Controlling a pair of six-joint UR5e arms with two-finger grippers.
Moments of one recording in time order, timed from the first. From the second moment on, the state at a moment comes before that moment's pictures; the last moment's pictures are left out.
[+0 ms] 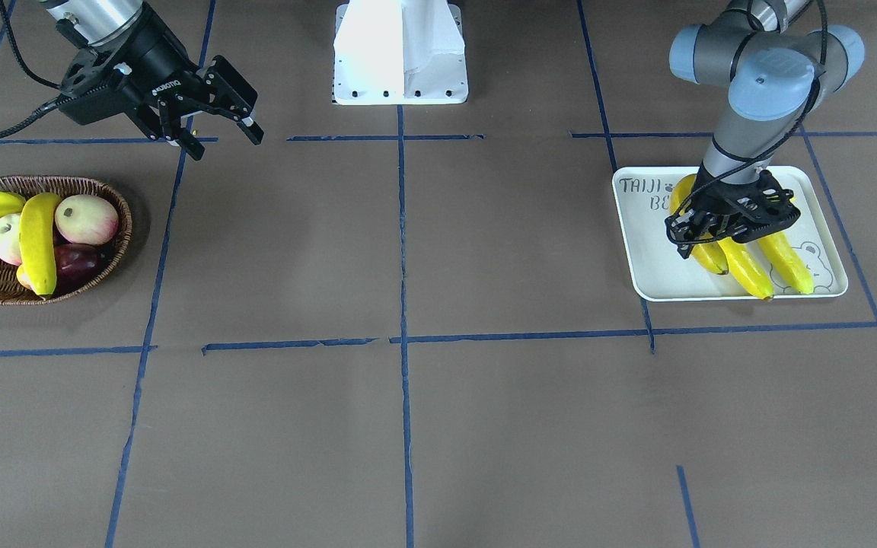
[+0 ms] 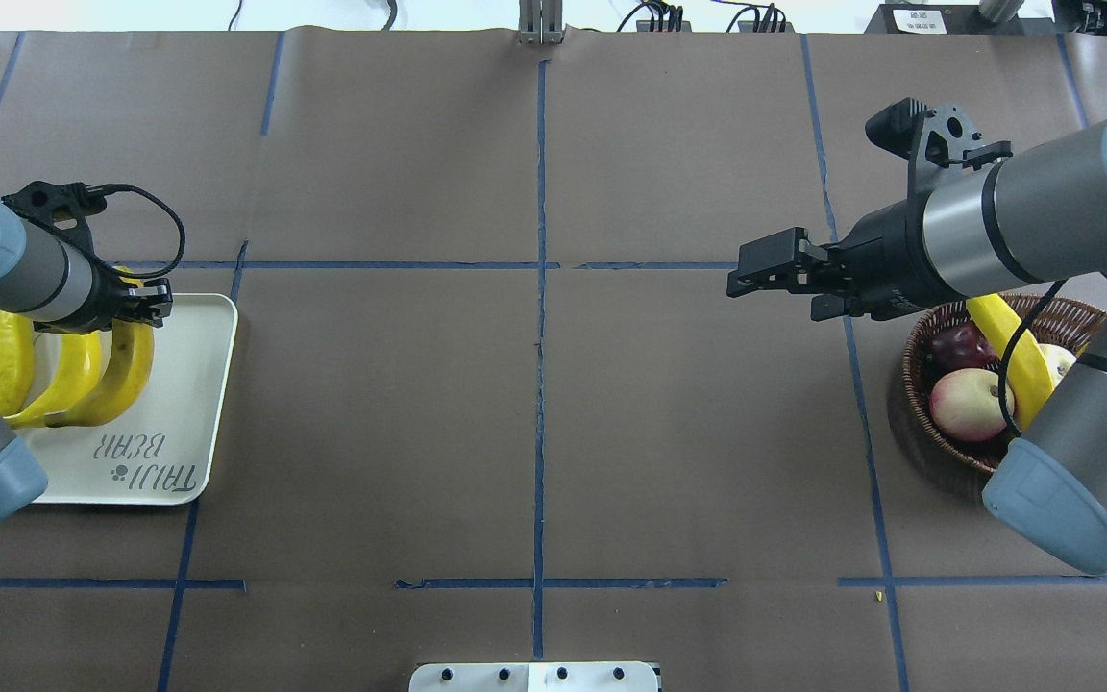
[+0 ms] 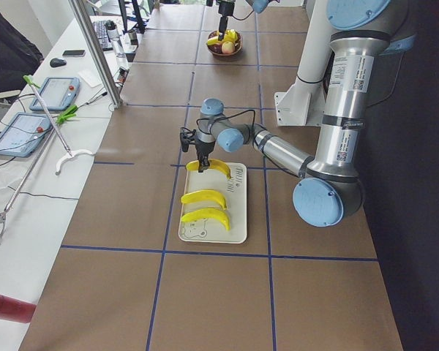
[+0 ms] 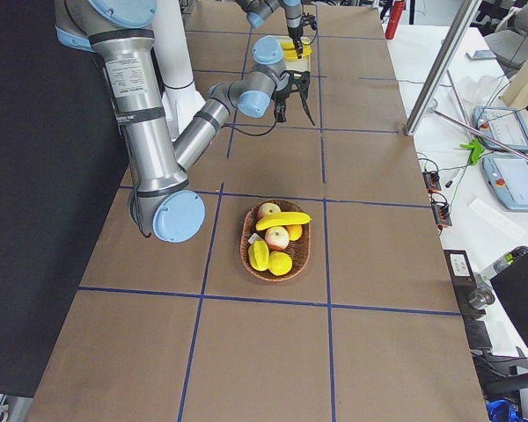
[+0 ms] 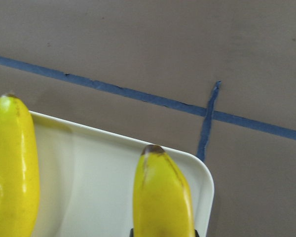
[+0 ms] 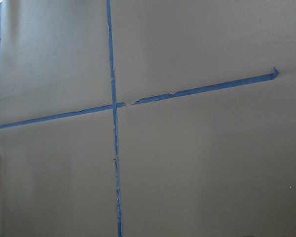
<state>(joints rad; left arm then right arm) -0.79 -1.69 -1.83 -1.83 -1.85 -1.23 0.77 -1.31 2.16 -1.29 2.08 1.33</state>
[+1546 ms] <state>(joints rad) -0.83 -1.67 -1.77 -1.84 -1.79 -1.00 0.86 -1.39 2.16 -1.28 2.15 1.22</state>
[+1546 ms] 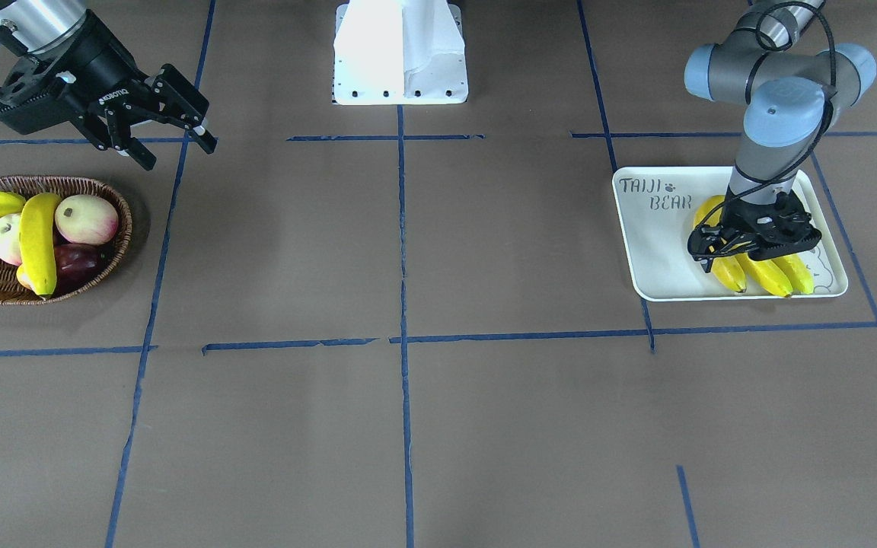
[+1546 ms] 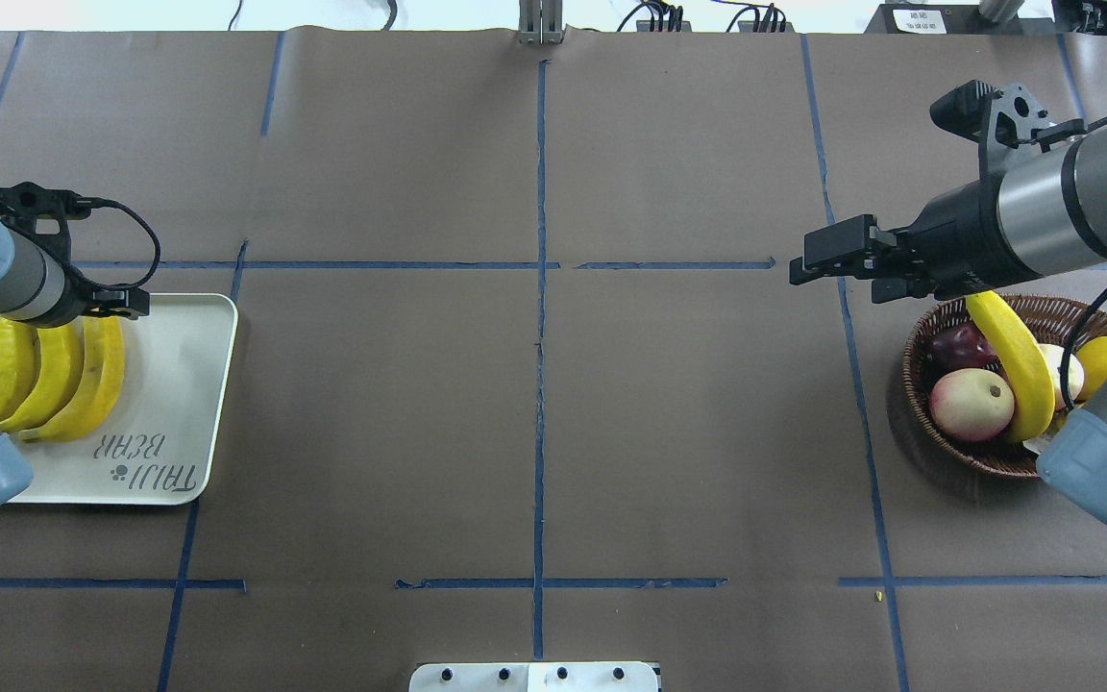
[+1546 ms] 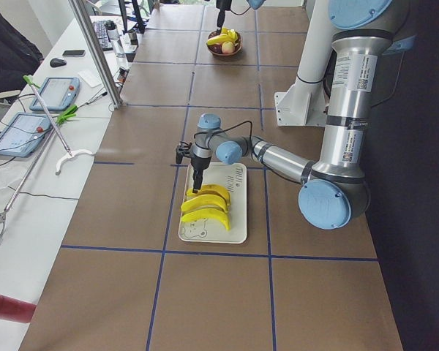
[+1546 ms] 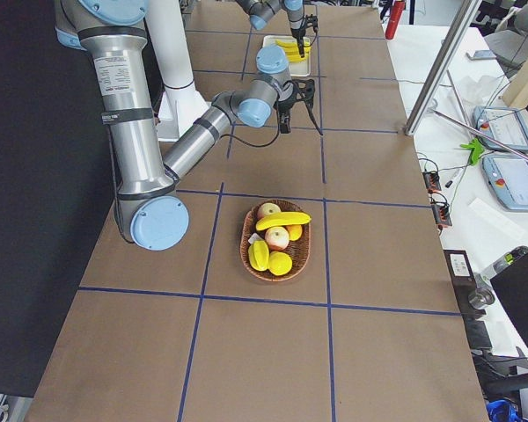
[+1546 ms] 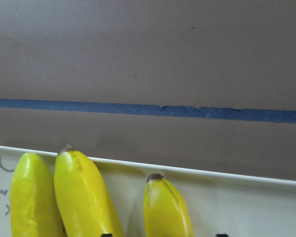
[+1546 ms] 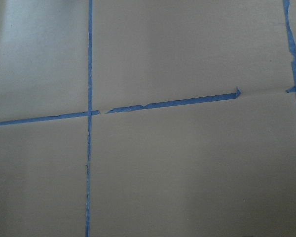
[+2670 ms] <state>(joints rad) -0.90 -1.98 -1.89 -1.60 -2.13 -1.27 0.96 -1.74 2.09 -1.28 2.12 0.72</state>
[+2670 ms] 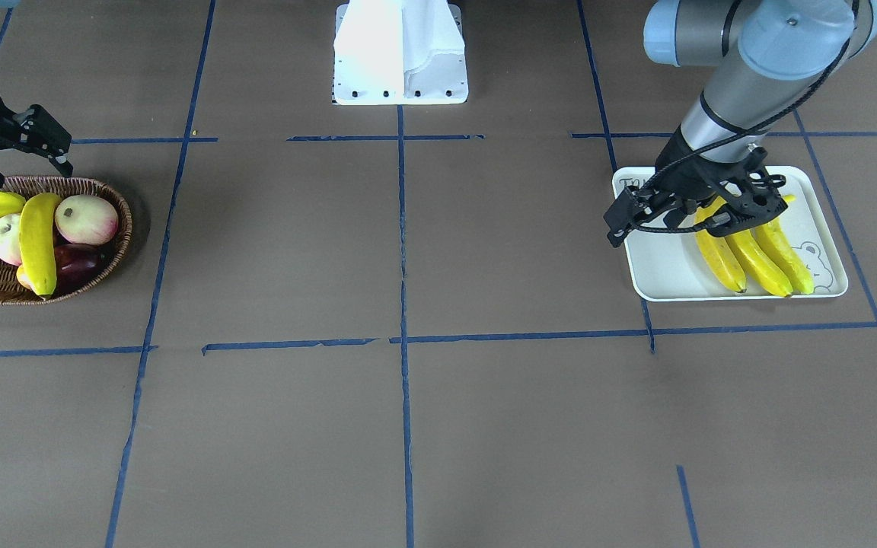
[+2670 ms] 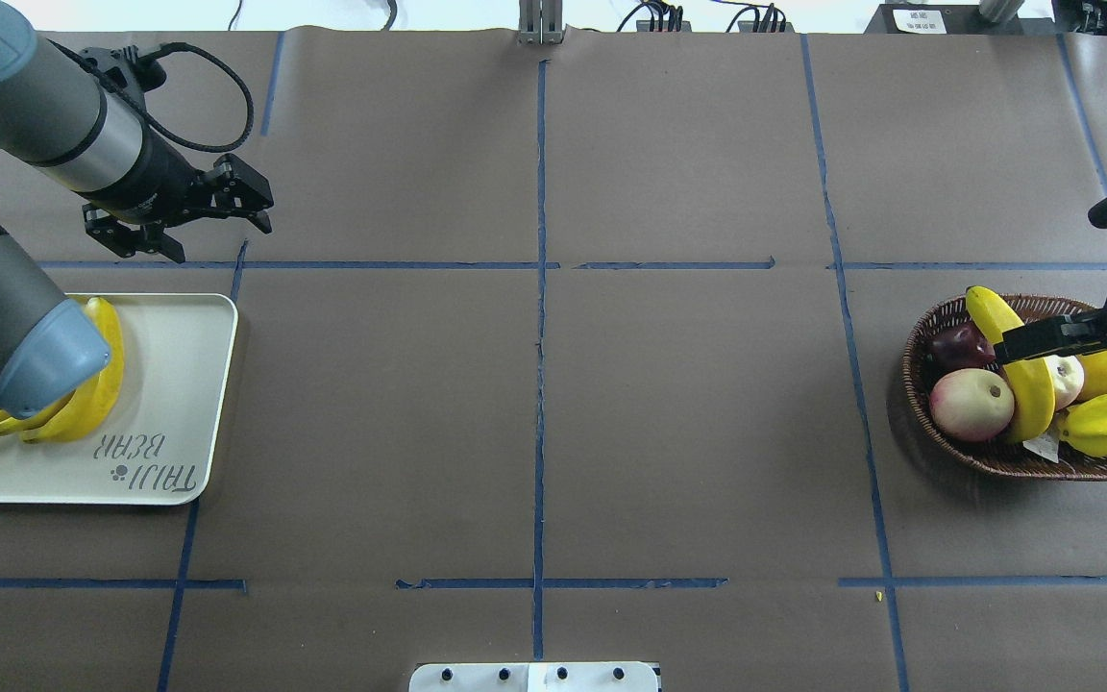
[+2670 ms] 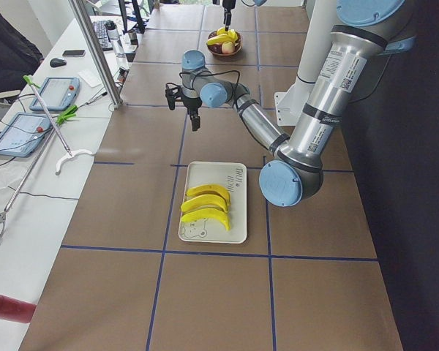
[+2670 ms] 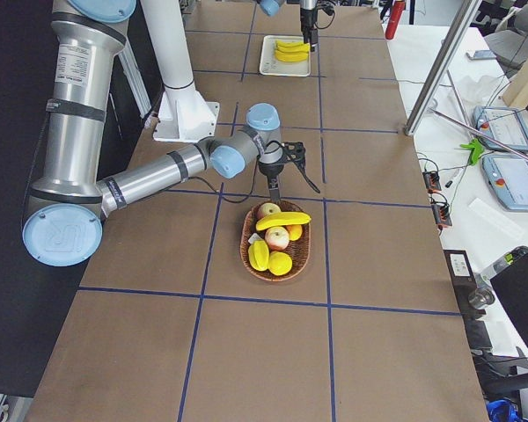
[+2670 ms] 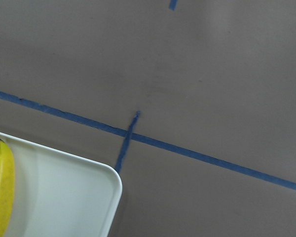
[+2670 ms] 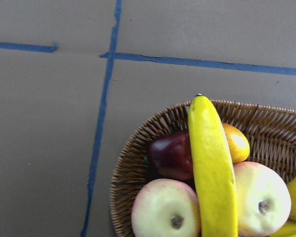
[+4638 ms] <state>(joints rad) -0.88 -1.99 -1.86 -1.65 -2.13 -1.28 0.97 -1.74 2.00 -1.28 2.15 0.61</state>
